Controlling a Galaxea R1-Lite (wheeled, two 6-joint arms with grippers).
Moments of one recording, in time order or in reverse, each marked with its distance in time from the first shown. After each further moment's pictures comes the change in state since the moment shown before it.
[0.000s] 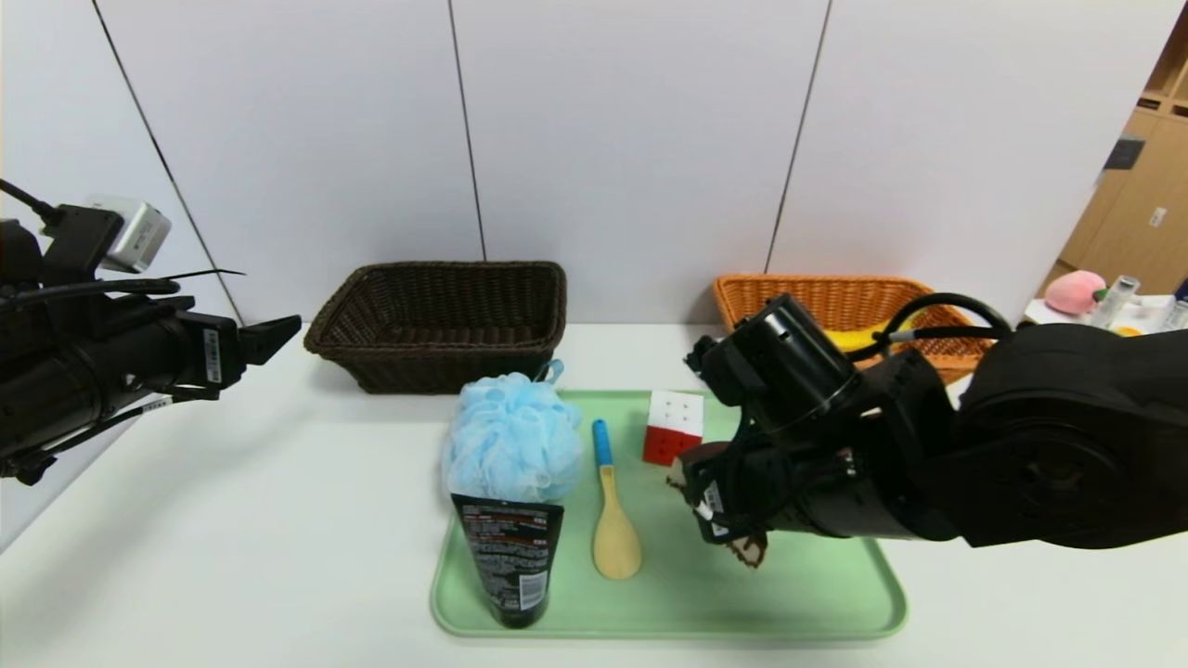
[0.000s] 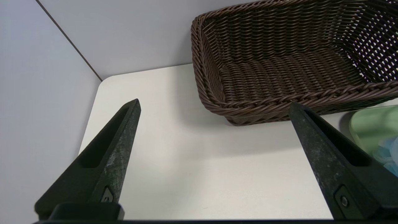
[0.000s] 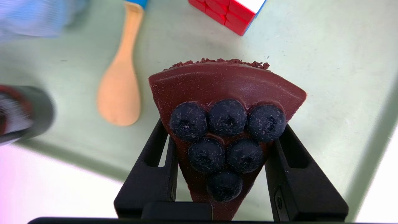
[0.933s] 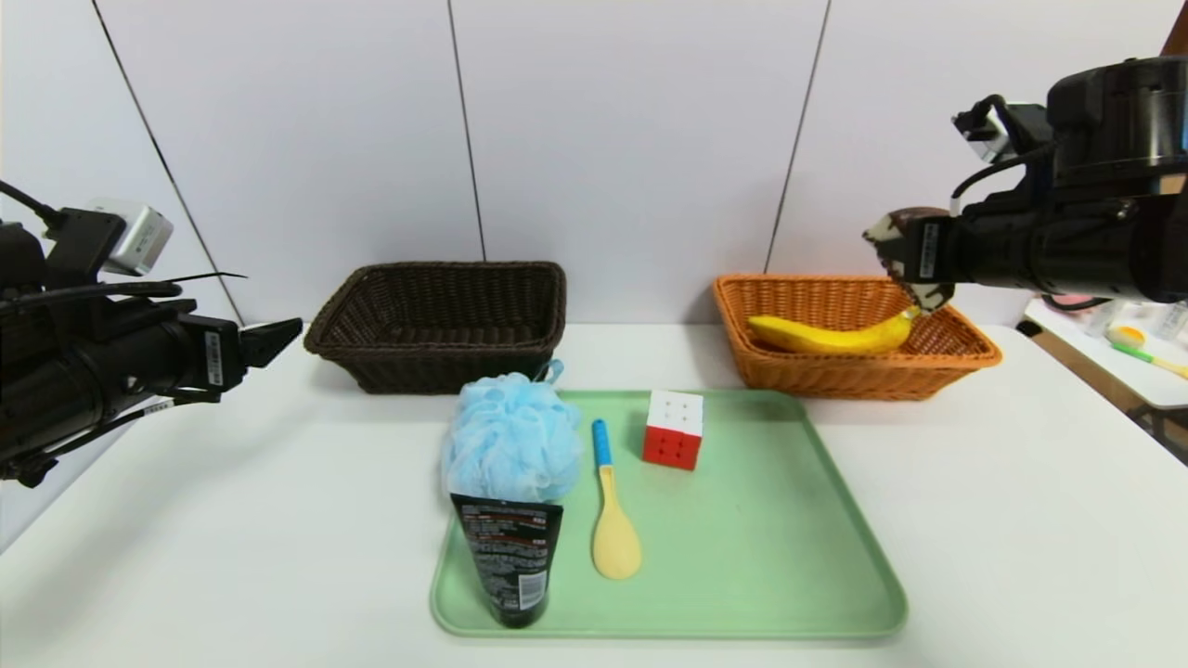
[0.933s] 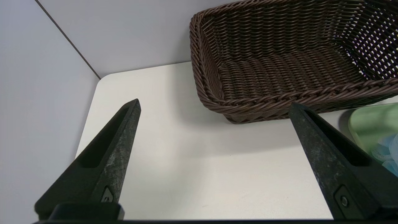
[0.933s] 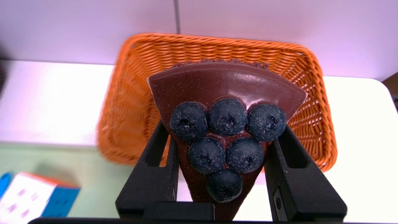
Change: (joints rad) left arm 0.000 0.001 0.005 0.000 -0.001 -0.003; right arm -0.637 -0.069 -0.137 -0.318 0.105 -0.371
